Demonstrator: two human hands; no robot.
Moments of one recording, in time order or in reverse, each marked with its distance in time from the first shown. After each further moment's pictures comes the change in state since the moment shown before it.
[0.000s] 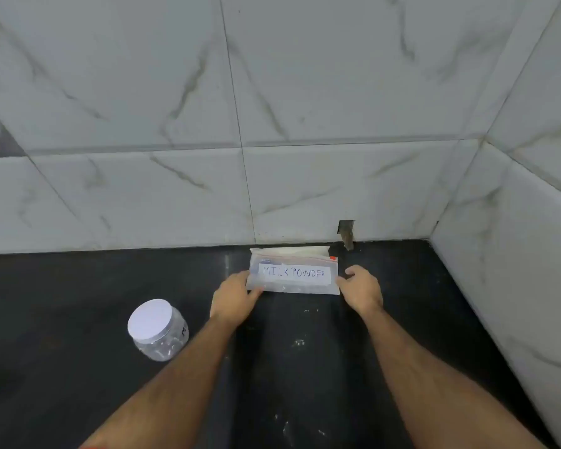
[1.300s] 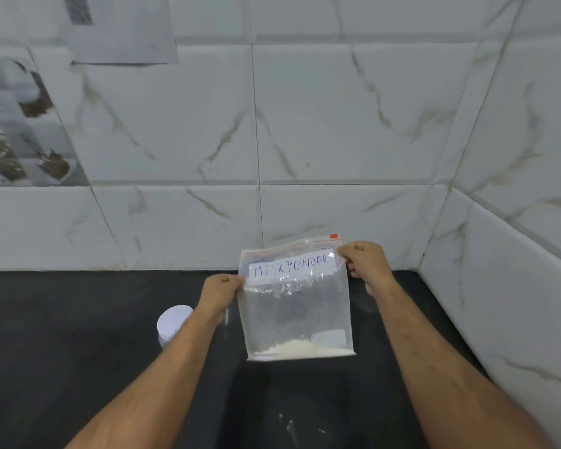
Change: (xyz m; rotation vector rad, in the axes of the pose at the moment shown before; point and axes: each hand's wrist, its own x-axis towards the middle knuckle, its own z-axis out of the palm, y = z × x) left_hand -0.045 0.005 -0.086 -0.847 0.121 -0.244; right_hand -0.073 -0.080 -0.108 0.701 -0.039 -0.239
